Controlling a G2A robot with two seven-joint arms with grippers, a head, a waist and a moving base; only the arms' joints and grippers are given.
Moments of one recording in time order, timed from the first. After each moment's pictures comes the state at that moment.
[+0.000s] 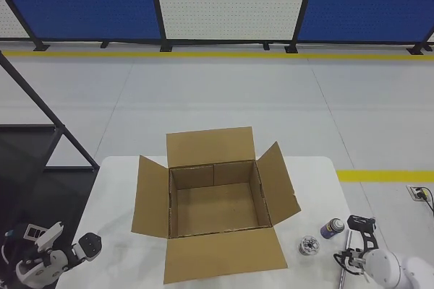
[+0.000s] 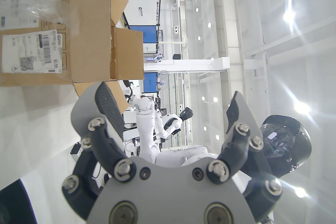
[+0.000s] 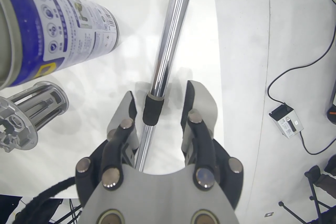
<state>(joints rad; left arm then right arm) 1.64 -1.08 -2.10 -1.92 -0.78 0.04 -1.01 -1.24 -1.15 1.65 -1.64 -1.13 0.20 1.22</state>
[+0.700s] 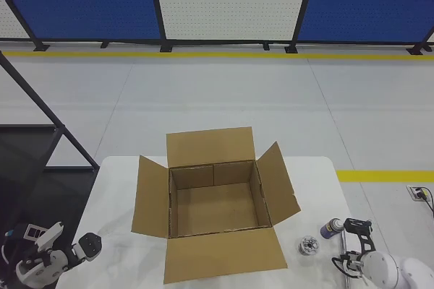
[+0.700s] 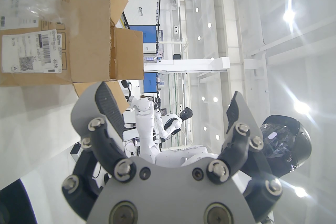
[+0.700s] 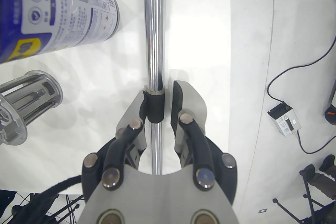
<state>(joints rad) 1.64 -1.08 -2.10 -1.92 -0.78 0.04 -1.01 -1.24 -1.15 1.63 -1.62 -1.12 0.18 1.23</state>
